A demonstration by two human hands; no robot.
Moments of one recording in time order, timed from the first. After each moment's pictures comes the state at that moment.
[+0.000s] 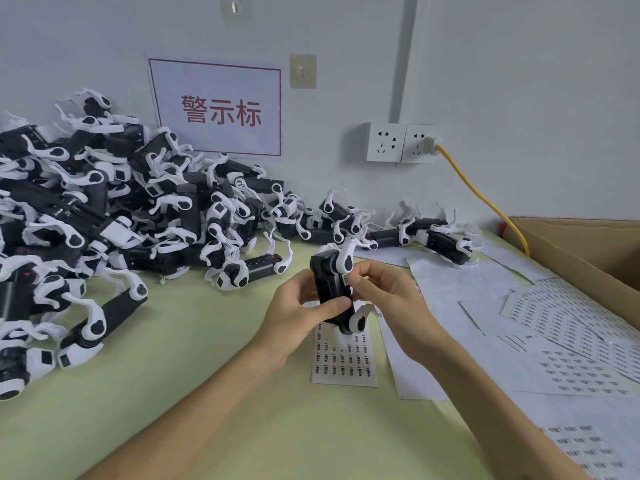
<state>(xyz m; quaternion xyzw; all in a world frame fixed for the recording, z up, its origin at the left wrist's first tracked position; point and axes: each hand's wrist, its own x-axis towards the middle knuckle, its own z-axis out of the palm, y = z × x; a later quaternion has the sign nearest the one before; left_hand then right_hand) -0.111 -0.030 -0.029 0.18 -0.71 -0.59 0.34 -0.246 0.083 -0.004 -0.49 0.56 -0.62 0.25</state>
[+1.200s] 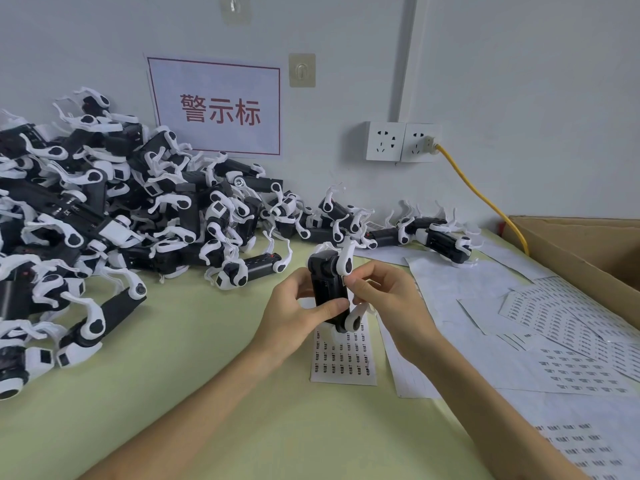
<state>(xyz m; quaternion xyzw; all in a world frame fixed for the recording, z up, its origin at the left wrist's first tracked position) -0.111 -0.033 -0.034 0.20 -0.74 -0.53 0.37 -0.243 0.080 -0.009 -0.44 0.58 -0.65 0.22</state>
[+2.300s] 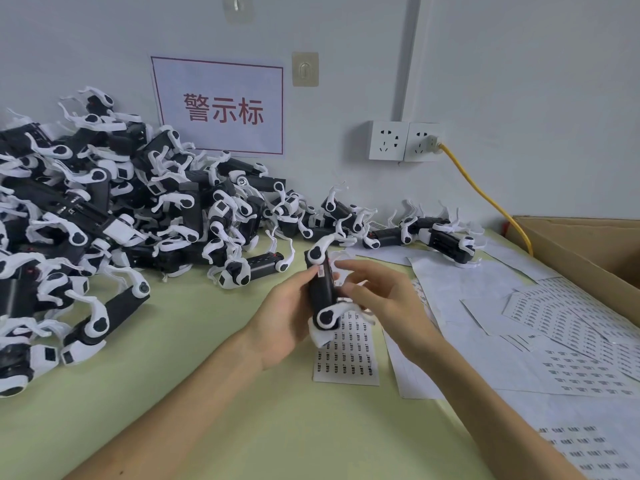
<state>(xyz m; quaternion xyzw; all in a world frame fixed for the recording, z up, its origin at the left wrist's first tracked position) -0.104 -0.035 -0.016 0.13 -0.49 -0.84 0.17 -0.238 0.081 -0.008 -0.48 0.58 -0.62 0.21</state>
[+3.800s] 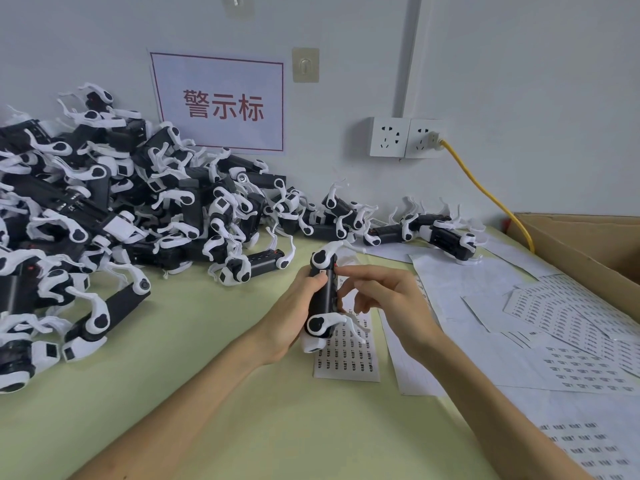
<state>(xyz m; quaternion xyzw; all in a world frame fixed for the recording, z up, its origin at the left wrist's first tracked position) -0.109 -0.037 -0.030 0.19 -0.64 -0.71 0.23 -0.244 0.083 -0.011 -0.47 0.56 -0.64 0.25</state>
